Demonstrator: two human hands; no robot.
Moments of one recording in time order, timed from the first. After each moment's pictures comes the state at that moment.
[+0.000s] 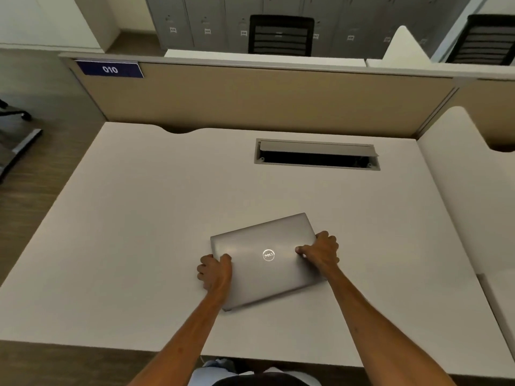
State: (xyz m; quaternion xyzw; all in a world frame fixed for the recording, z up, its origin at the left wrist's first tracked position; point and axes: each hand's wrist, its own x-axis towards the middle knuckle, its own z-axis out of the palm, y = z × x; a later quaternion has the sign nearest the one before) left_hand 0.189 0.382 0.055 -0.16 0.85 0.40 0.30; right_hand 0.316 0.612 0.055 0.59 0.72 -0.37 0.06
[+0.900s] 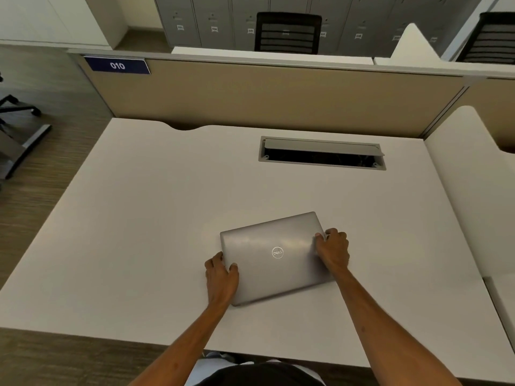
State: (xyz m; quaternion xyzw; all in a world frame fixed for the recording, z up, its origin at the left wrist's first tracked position) left_hand 0.217 0.353 0.039 0.00 0.87 0.40 0.29; right_hand 0.332 0.626 0.045 0.58 0.73 -0.36 -0.02
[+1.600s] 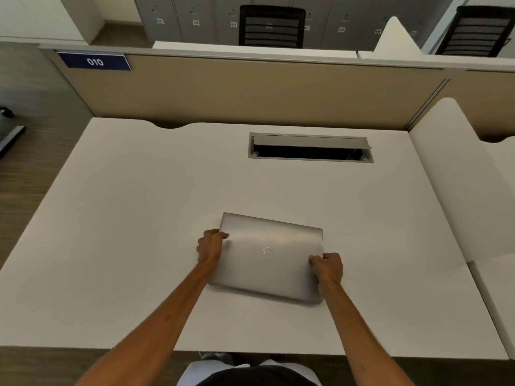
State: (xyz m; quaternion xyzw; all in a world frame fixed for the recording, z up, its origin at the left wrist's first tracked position) left_hand 0.127 0.386 0.033 -0.08 0.81 0.44 0.38; right_hand 0.368 0.581 0.028 0.70 0.51 -0.50 -0.09
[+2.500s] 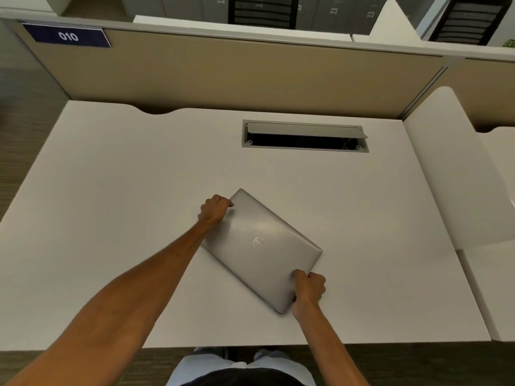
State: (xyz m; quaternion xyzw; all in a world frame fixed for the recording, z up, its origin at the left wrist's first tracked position) left_hand 0.055 0.451 0.024 0.09 0.85 0.33 0.40; right_hand 0.368 0.498 0.002 0.74 0.36 -0.54 -0.16
